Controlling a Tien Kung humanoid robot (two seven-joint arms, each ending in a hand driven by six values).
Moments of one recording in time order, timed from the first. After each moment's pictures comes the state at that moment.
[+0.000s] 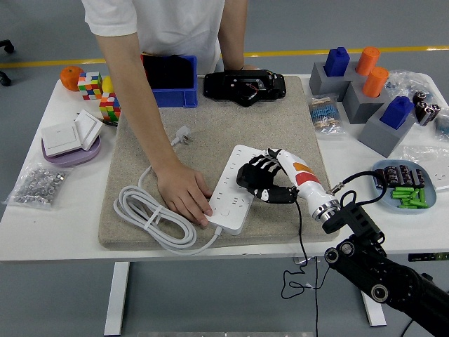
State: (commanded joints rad) left arm -0.09 0.10 -1.32 -0.18 1.22 -0.04 0.29; right arm 0.43 -0.09 0.70 1.03 -1.59 -0.44 0.19
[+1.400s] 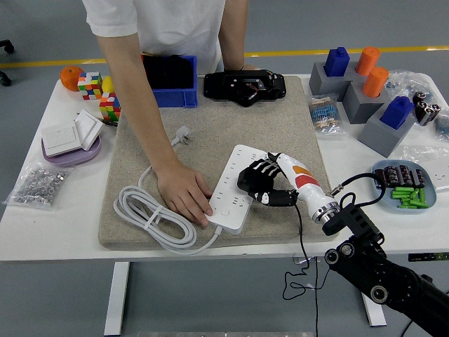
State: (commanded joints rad) left arm -0.09 0.10 -1.32 -0.18 1.22 -0.04 0.29; right arm 0.43 -0.08 0.70 1.02 -1.59 -0.42 0.19
